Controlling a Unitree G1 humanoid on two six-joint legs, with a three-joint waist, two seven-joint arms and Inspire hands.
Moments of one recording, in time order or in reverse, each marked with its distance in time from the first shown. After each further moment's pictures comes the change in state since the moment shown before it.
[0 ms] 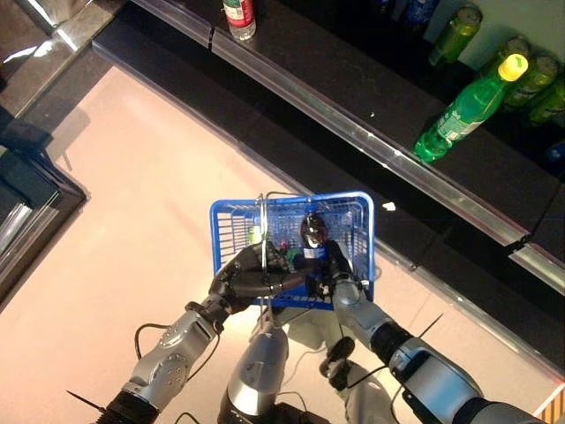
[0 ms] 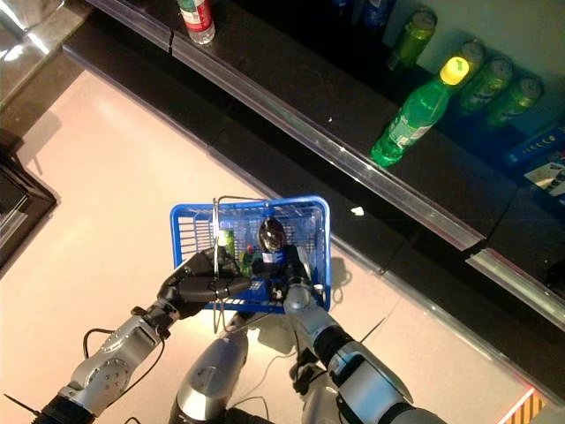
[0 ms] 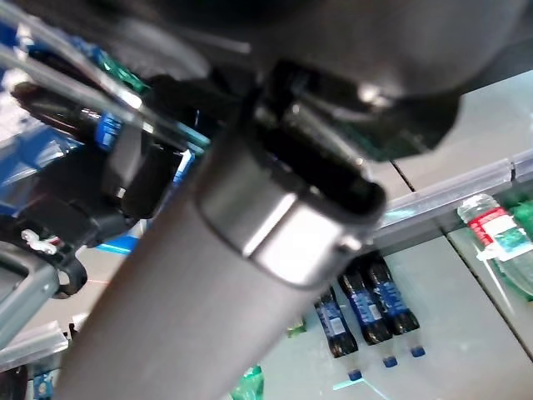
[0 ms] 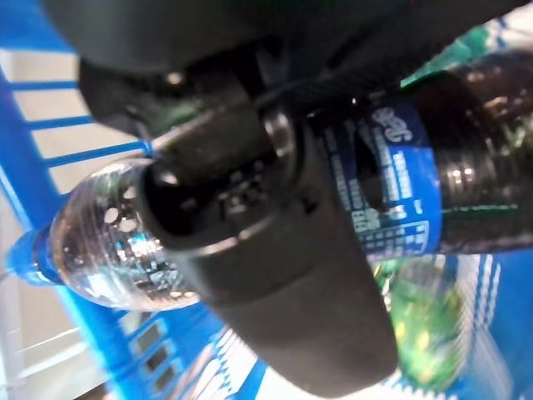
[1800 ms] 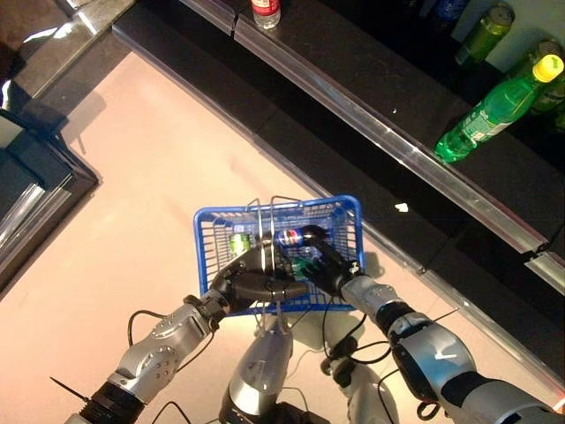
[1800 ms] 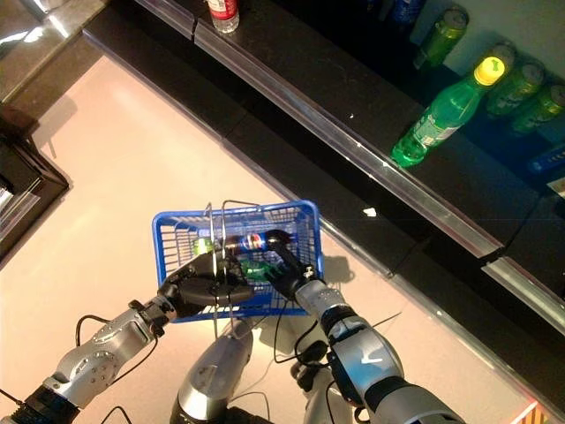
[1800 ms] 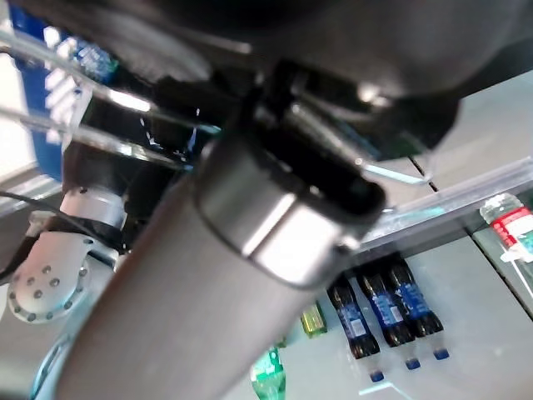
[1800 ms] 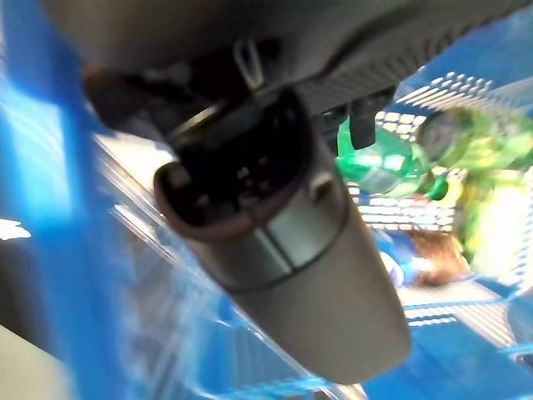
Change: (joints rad) left arm -0.032 0.108 -0.018 -0.070 -0.041 0.102 -0.006; right arm -0.182 0.033 -0.338 0.350 1.069 0.172 0.275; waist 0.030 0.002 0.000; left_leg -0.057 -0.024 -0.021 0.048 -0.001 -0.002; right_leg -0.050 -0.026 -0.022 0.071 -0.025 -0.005
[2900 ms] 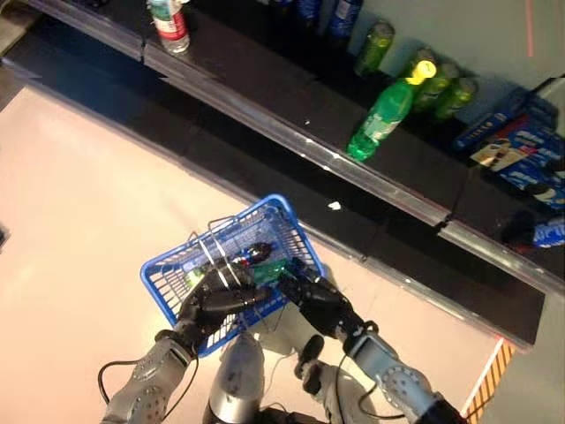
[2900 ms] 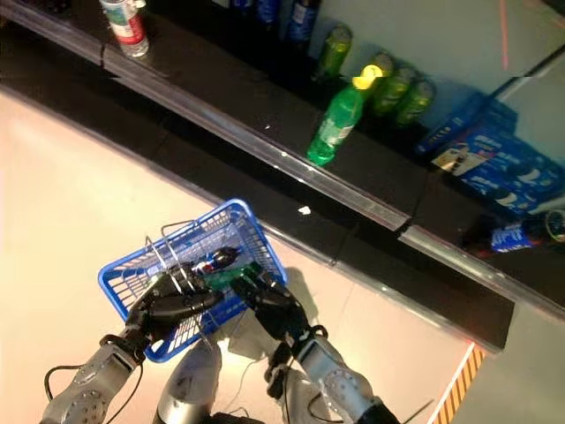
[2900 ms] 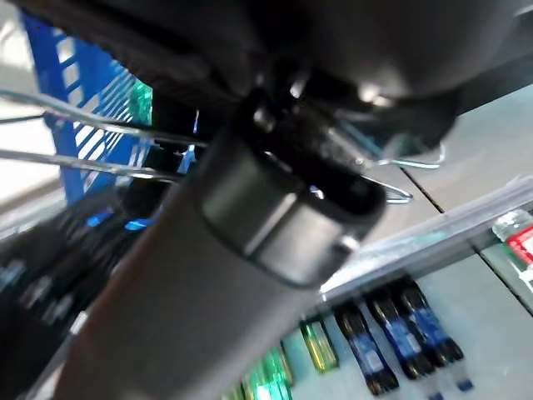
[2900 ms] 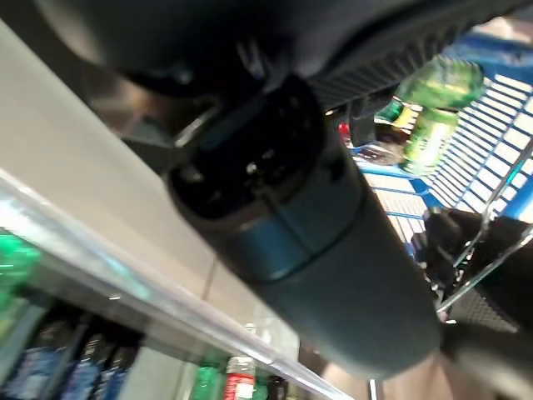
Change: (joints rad) left arm 0.281 -0.144 0.184 0.066 0.183 -0.152 0.184; right arm 0.787 -0.246 0.222 -1.217 -0.396 -0.088 0.149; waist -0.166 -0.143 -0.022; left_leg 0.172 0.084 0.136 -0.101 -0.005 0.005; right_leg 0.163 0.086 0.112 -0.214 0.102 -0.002
